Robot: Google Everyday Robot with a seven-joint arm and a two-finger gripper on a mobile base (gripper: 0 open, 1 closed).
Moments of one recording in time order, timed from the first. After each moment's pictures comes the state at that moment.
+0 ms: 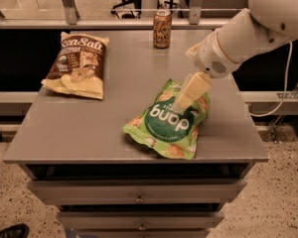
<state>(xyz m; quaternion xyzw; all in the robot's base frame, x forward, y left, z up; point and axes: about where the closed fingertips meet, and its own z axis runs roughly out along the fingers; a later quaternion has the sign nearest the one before) 0.563 -0.098 0.896 -0.58 0.75 0.11 0.31</state>
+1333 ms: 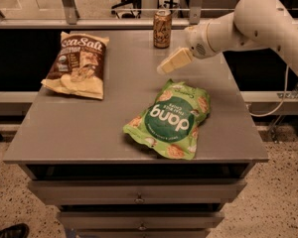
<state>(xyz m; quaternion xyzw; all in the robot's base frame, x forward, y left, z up) 0.718 -0.094 0.896 -0.46 0.75 0.14 0.46</state>
